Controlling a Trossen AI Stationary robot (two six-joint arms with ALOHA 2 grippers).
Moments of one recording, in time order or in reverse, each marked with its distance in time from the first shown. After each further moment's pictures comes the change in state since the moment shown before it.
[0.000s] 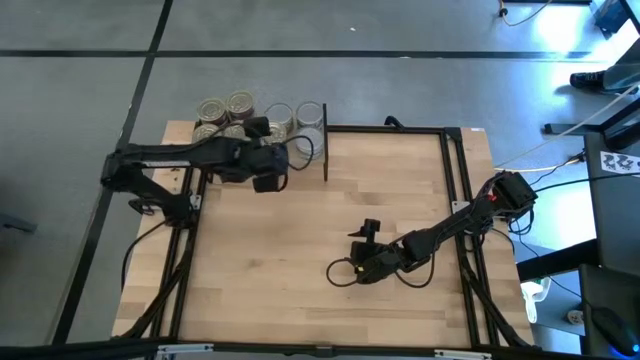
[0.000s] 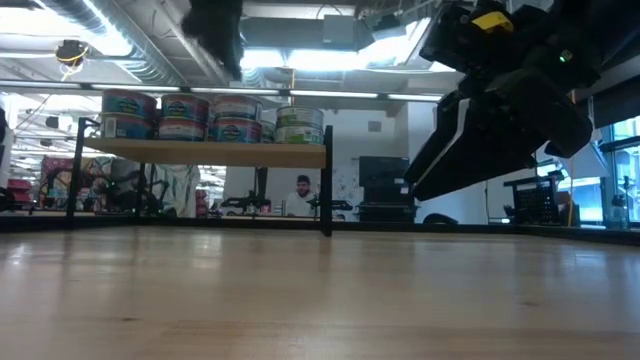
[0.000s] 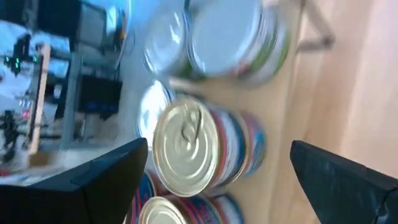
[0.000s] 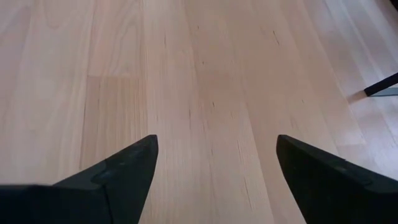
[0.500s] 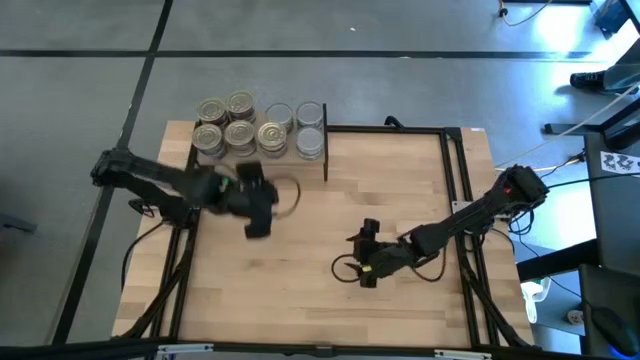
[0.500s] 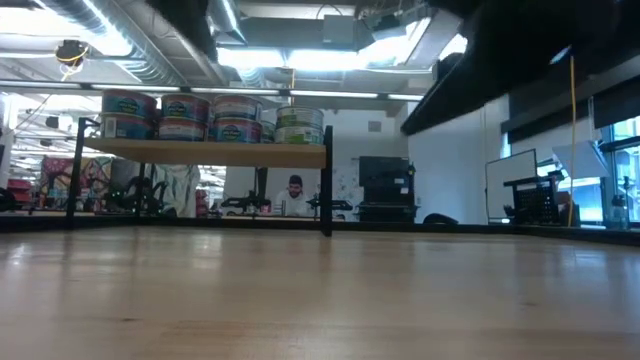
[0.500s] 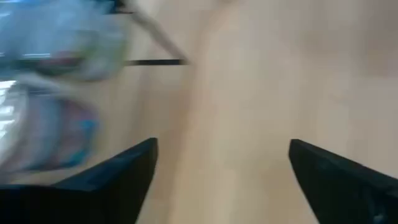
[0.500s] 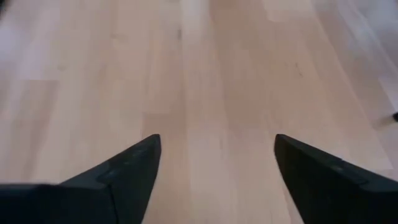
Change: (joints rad) left arm -0.325 -0.089 -0.118 0.004 0.243 -0.463; right arm 0.000 -0.110 0.034 -0.020 -0.120 0.000
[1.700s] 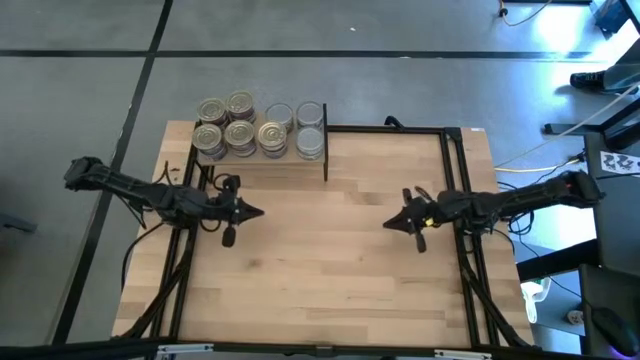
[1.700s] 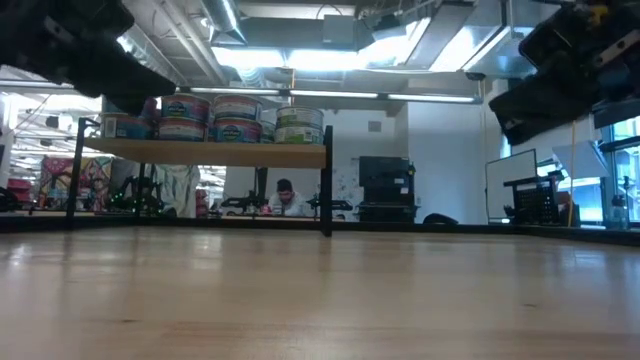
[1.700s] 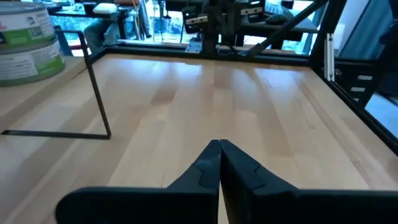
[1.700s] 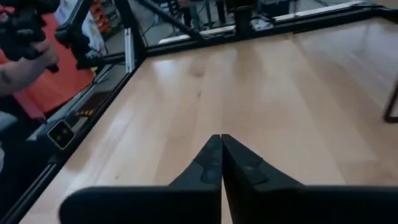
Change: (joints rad) left arm 0.016 -0.810 -1.102 1.171 0.222 0.146; right arm -0.361 -0.884 -0.749 0.444 -0.549 -0.110
